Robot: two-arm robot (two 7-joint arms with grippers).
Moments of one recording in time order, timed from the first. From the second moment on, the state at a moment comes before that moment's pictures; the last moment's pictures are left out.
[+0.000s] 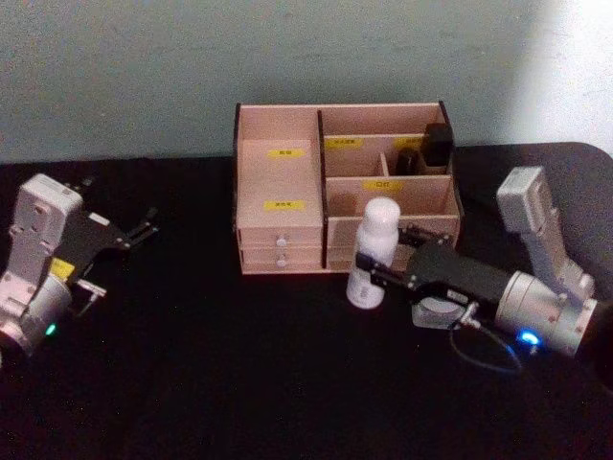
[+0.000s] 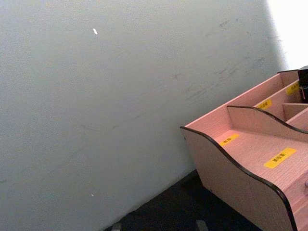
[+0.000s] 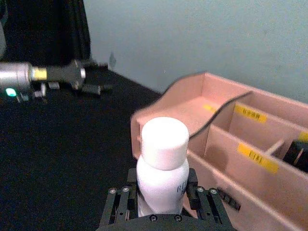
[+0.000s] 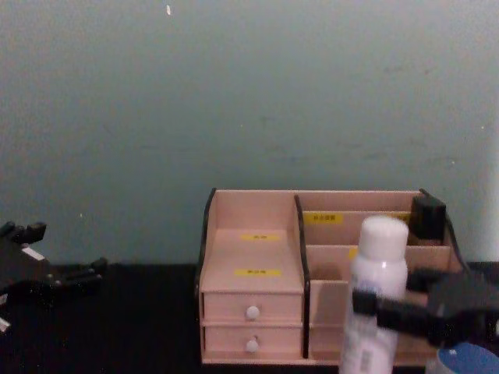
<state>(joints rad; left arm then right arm) -0.20 0.60 0.45 -1.41 -0.25 -0.12 0.03 0.21 0.51 -0.43 -1.45 0.45 -0.02 0.59</state>
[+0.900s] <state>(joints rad) -0.20 0.60 0.45 -1.41 -0.25 -0.12 0.03 0.47 0.37 -0.40 -1.26 0.41 -0.08 0.49</state>
